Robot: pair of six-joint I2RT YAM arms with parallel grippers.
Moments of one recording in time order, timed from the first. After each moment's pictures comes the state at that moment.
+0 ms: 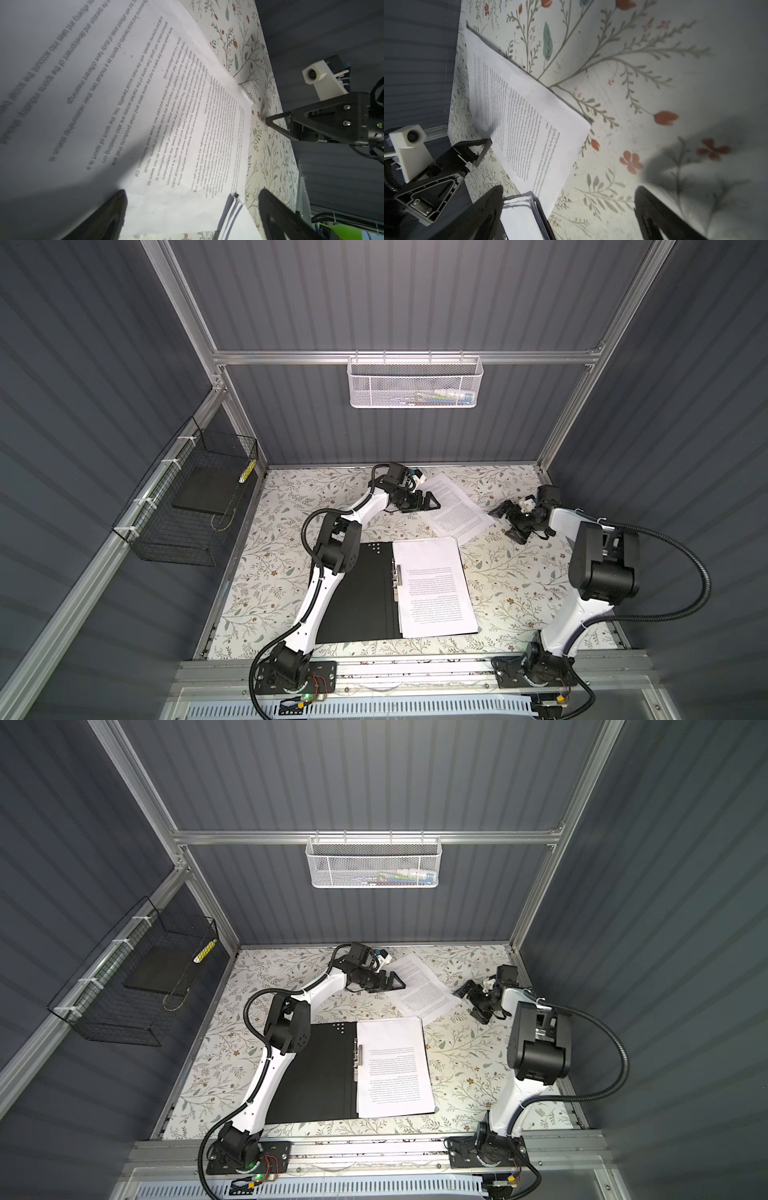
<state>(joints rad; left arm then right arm) -0.49 2.63 2.29 -0.54 0.74 -0.32 -0.21 1.90 1.19 -0.37 -0.56 0.54</state>
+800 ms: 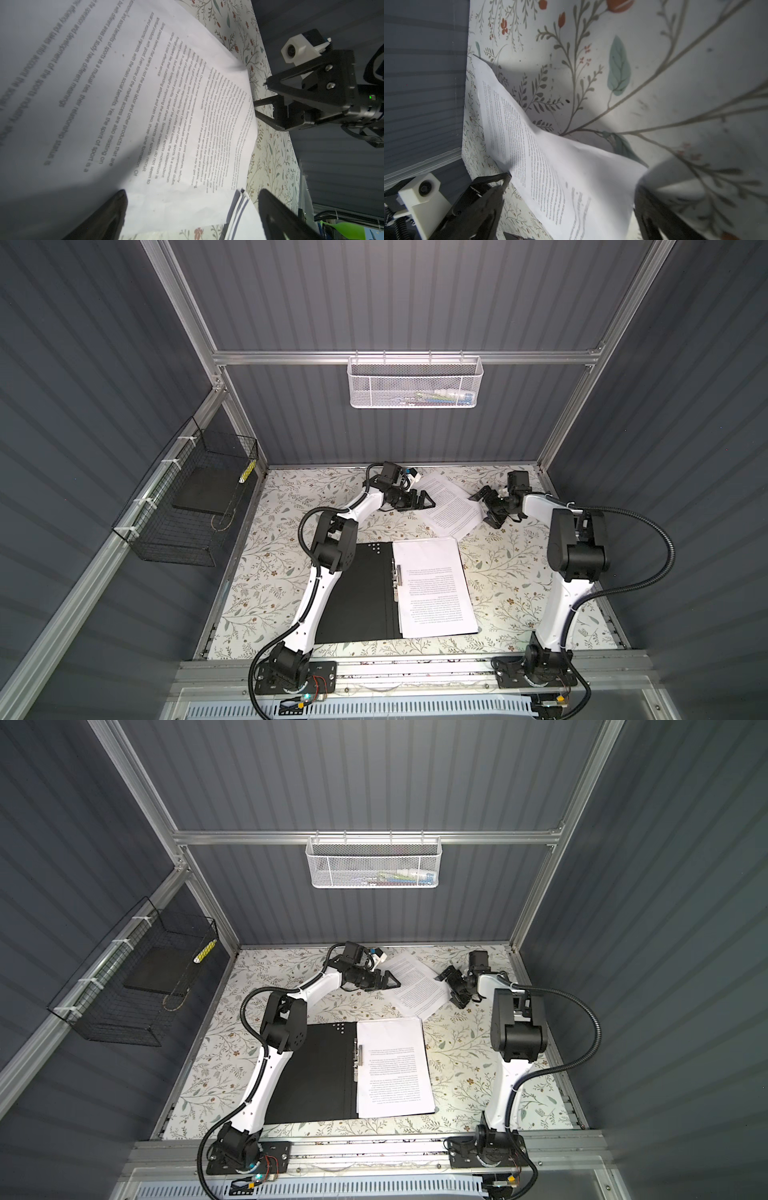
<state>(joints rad) -0.48 2.62 2.25 -0.51 0.77 -0.28 -0.03 2.08 1.39 -0.30 -0.47 0.84</state>
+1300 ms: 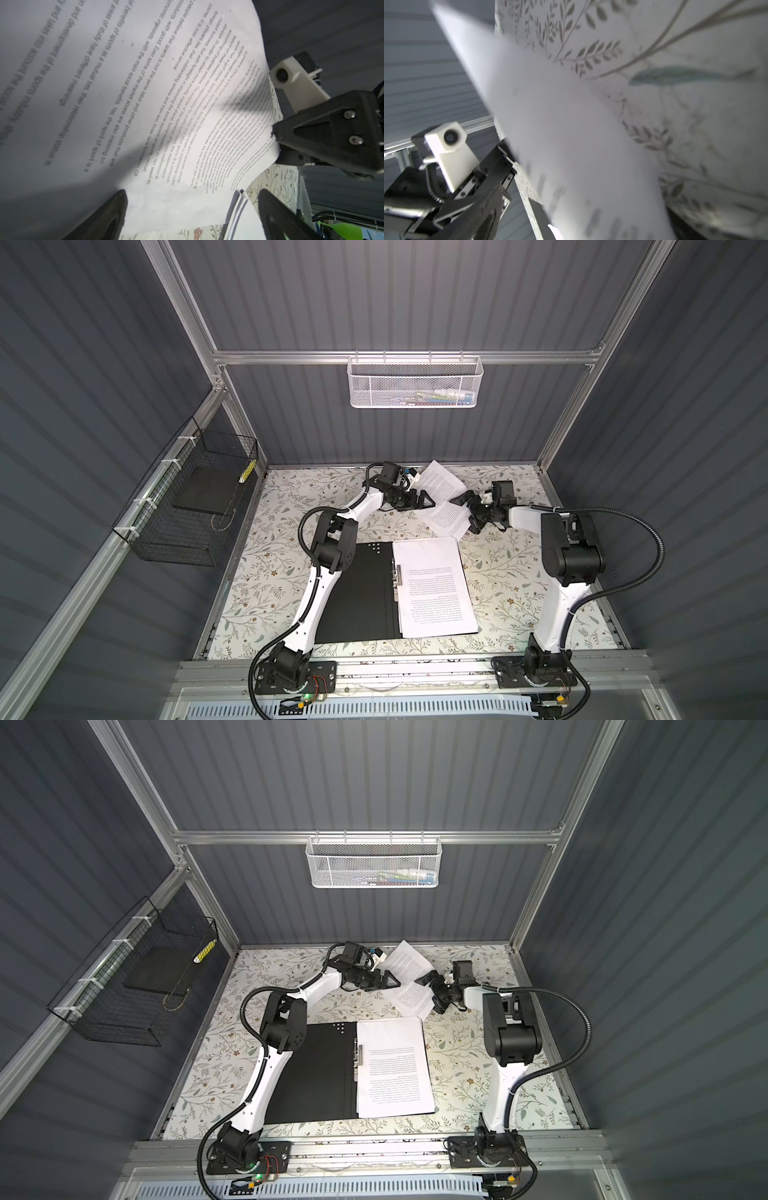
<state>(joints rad) -0.48 2.62 2.24 -0.50 0.77 -0.30 0.07 2.02 1.18 0.02 -0.63 0.99</state>
